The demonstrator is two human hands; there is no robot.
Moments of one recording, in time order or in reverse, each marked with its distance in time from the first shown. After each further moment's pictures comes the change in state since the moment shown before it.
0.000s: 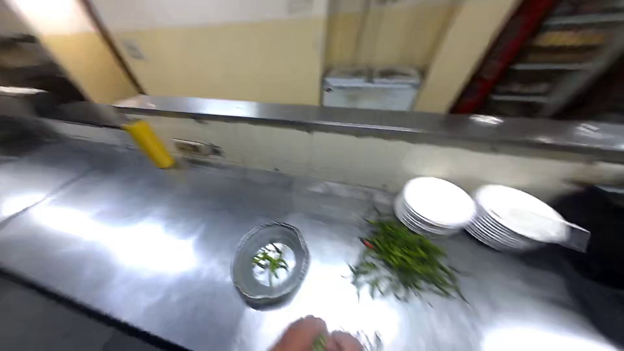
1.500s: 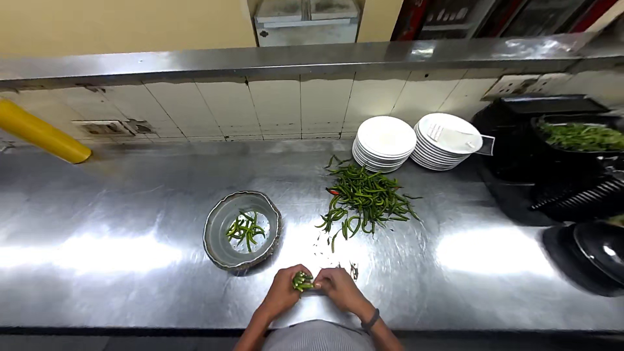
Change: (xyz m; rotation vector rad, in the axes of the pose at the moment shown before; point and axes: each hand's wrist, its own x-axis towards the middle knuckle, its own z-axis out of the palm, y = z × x) left_hand 0.008 -0.007 0.007 -0.387 0.031 -0.037; right_hand -0.004 0.015 -0.018 0.133 0.014 0.056
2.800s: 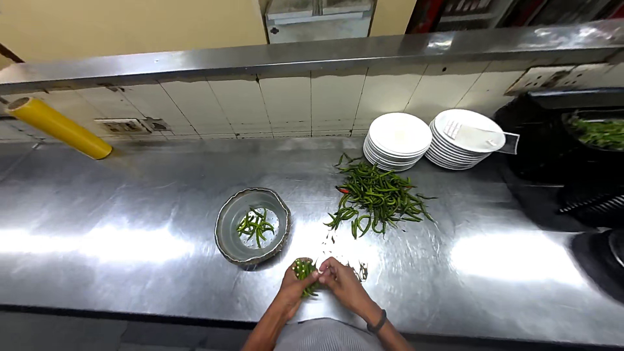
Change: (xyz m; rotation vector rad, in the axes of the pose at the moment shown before) left_hand -0.005 0.003 0.025 -0.961 0.262 -0.337; right_hand 0.001 -0.021 0.005 0.144 0.115 0.004
